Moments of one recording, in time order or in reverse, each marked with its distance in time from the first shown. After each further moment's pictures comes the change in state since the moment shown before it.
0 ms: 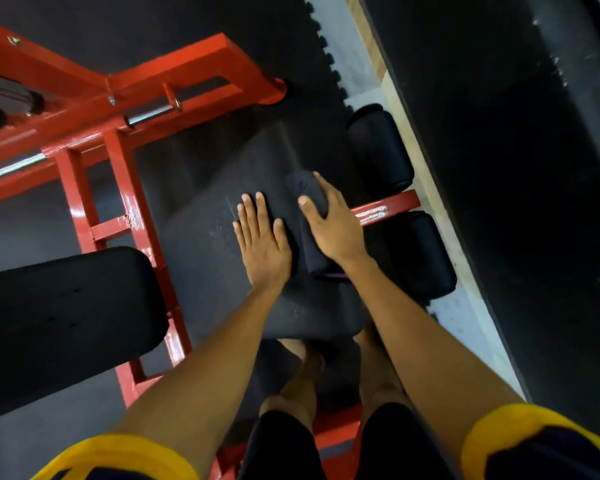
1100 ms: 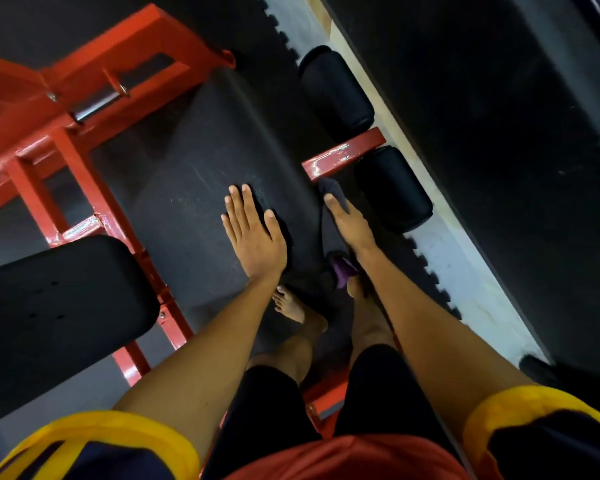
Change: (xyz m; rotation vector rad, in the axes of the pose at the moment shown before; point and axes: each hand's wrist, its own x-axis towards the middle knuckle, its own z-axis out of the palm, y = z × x) left_hand -0.088 -0.019 0.004 0.004 0.033 0.156; right_hand -0.121 0.056 -0.010 0.290 0.011 0.570
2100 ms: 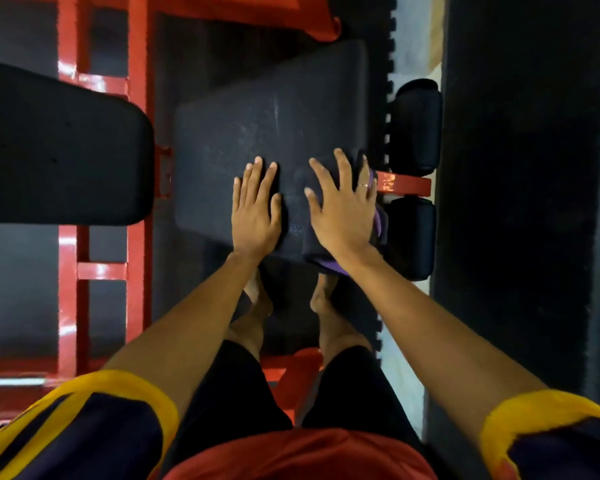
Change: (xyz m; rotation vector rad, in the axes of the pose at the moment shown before) left_hand -0.015 -0.059 -0.012 -0.126 0.077 -0.107; right_hand -0.013 -0.058 0.061 -1.166 0.223 -0.939
